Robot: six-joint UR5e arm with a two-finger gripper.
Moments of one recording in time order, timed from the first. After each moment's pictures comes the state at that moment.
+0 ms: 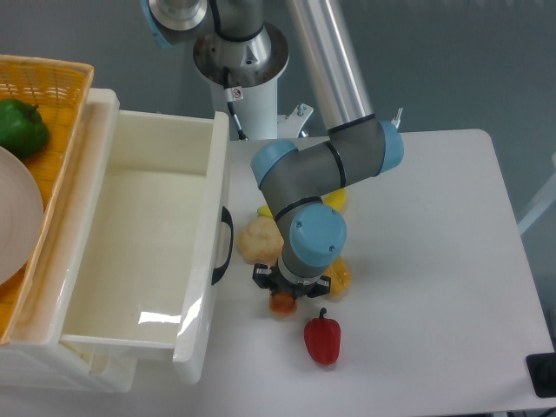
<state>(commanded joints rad) 2.43 -2.14 -1.55 -1.12 1.46 0.56</state>
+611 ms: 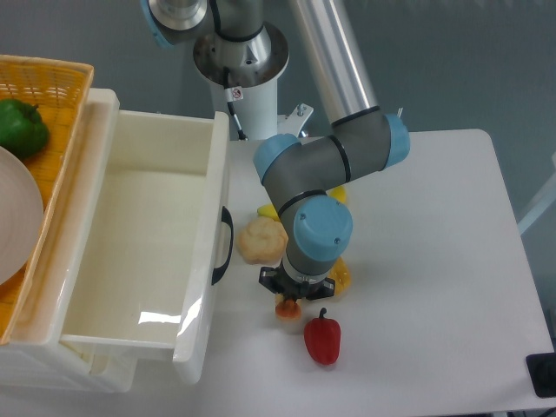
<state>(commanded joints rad) 2.44 -2.08 -1.51 -1.13 1.46 0.57</state>
